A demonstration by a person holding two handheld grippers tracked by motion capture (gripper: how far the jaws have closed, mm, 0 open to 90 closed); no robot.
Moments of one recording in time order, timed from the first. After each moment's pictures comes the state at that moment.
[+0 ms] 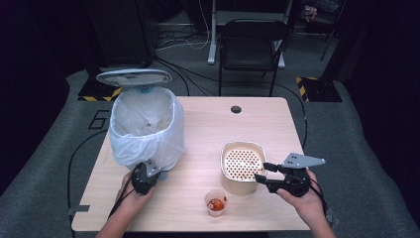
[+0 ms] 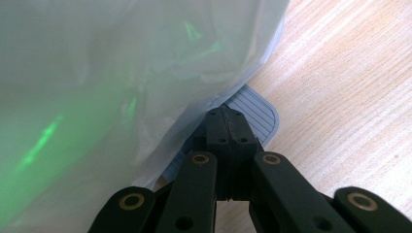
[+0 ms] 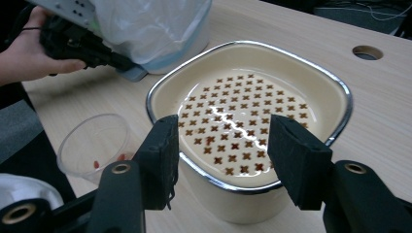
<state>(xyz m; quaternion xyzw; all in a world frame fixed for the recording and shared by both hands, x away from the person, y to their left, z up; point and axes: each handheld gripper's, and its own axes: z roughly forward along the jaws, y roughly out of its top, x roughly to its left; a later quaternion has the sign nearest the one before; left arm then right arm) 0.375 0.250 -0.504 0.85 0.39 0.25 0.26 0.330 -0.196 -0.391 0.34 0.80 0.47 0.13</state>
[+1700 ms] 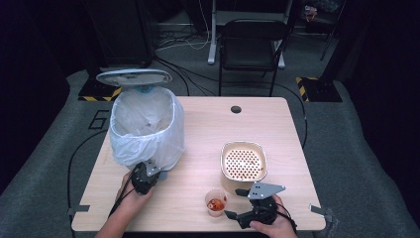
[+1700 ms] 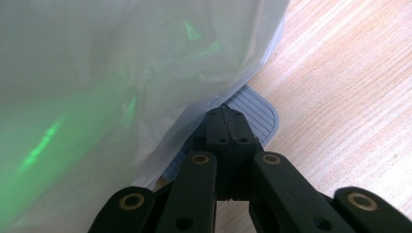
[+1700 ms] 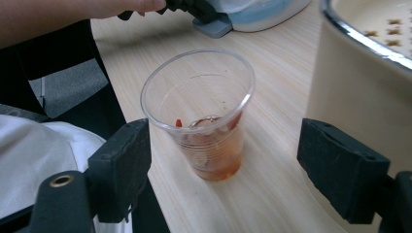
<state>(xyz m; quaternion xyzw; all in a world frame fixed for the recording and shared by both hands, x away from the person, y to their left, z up) 0.375 0.250 -0.504 0.85 0.39 0.25 0.26 0.297 -0.126 -0.463 0.26 0.84 0.48 0.06</state>
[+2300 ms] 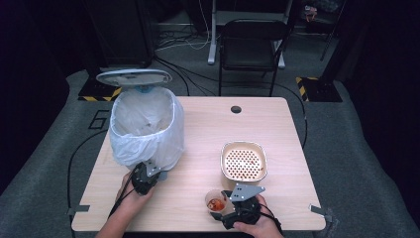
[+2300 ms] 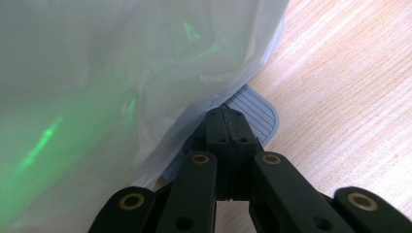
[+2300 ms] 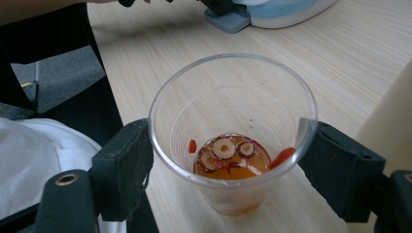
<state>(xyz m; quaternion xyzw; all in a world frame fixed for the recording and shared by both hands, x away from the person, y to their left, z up) 0.375 0.250 -0.503 0.85 0.39 0.25 0.26 0.301 -0.087 -0.476 0.23 0.85 0.46 0.07</state>
